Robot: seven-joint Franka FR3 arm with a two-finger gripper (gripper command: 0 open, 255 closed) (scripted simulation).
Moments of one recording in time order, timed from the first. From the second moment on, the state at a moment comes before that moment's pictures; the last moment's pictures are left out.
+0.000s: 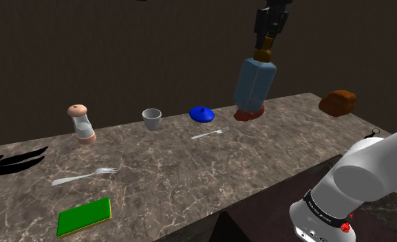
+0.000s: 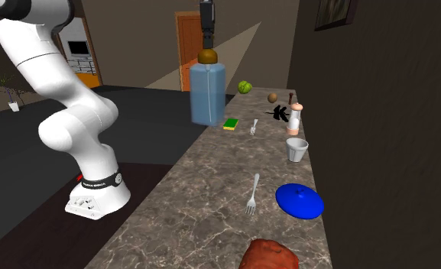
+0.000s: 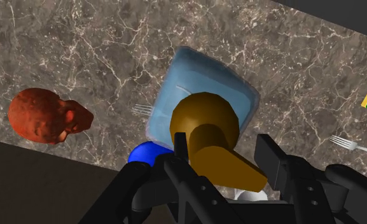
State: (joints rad) arm -0.03 -0.40 0.14 -1.74 0.05 1.34 0.04
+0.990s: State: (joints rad) arm 0.01 -0.26 0.25 -1.61 0.06 1.35 0.20
